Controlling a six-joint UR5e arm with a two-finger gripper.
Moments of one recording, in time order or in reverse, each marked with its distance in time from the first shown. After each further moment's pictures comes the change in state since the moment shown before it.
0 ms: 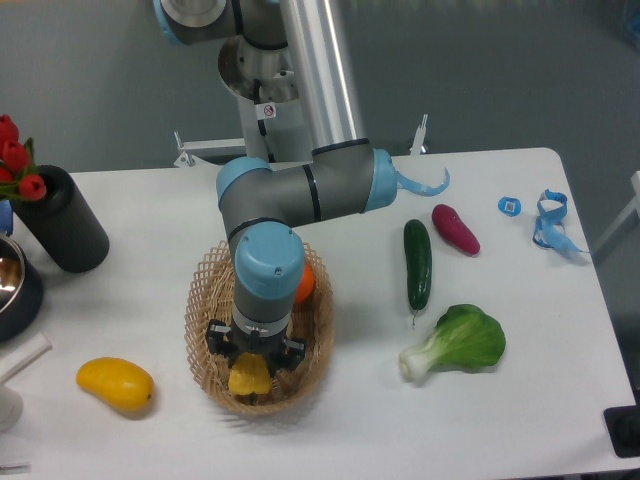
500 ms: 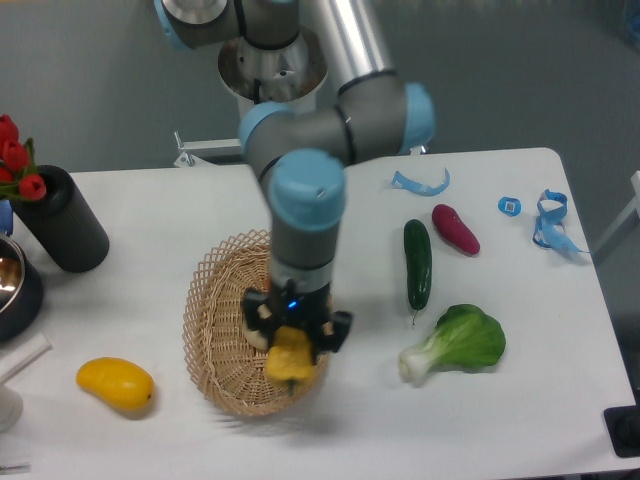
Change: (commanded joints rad) arm 0.234 0.154 0.021 -0.003 0.000 0.408
